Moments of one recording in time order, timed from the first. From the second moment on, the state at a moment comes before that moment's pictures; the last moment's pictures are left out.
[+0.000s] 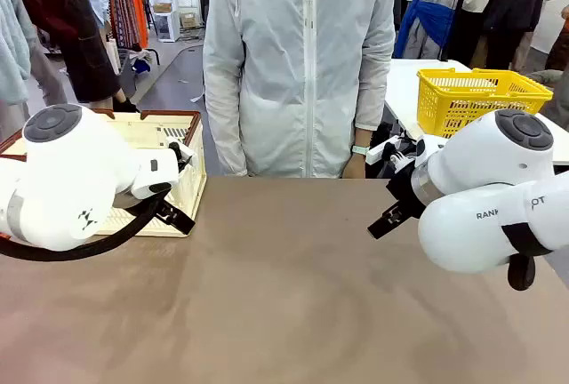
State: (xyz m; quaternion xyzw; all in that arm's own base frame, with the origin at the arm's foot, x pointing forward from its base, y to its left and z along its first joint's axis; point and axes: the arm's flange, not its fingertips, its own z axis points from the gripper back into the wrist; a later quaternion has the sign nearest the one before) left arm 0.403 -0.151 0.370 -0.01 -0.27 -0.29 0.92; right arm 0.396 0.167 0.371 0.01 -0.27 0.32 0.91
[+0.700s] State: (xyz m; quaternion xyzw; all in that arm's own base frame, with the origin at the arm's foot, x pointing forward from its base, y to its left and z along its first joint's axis) left arm 0.403 -0.151 0.370 -0.01 -0.27 -0.29 0.92; right arm 0.396 0.167 0.371 0.01 -0.27 0.32 0.91
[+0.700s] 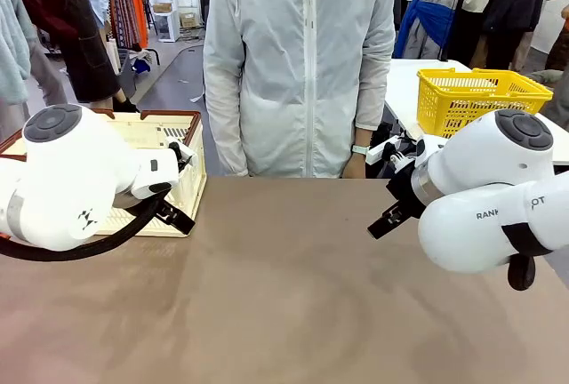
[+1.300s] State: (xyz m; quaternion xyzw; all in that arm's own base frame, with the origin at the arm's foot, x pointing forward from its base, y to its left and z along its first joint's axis) left arm 0.403 -0.151 0.370 -0.01 -0.27 -0.29 0.92; right arm 0.396 0.167 0.371 0.01 -0.27 0.32 0.91
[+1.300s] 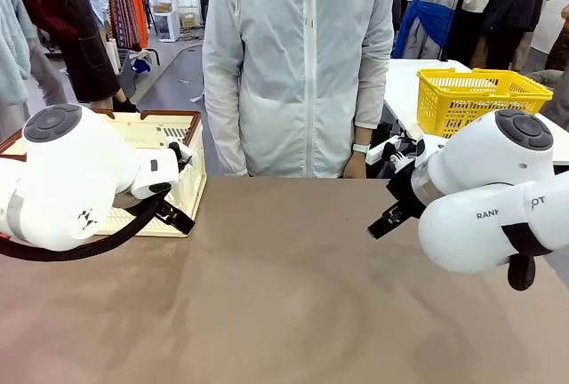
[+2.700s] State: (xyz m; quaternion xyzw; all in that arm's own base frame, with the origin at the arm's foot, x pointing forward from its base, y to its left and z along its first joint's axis) left arm 0.239 0.156 0.521 -0.55 -0.25 -0.06 0.79; right arm 0.275 -0.162 0.503 0.54 -0.17 -0.03 0.82
